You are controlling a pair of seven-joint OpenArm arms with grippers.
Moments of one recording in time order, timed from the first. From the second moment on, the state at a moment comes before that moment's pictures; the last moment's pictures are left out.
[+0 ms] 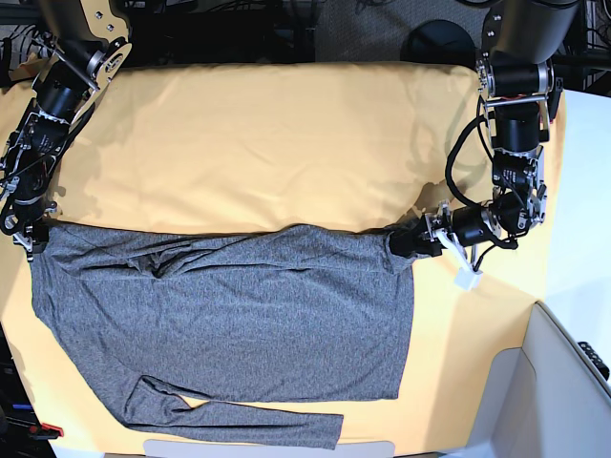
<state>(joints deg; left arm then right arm) -25.2 -17.4 -6.9 41.2 -57.4 -36.6 60.9 19.1 18.0 40.9 52.2 49.1 -5.4 -24.1</state>
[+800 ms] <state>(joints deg) -26.1 -15.8 -0.4 41.3 -58.3 -37.0 59.1 18.3 17.2 40.7 52.6 48.6 -4.8 -22.8</state>
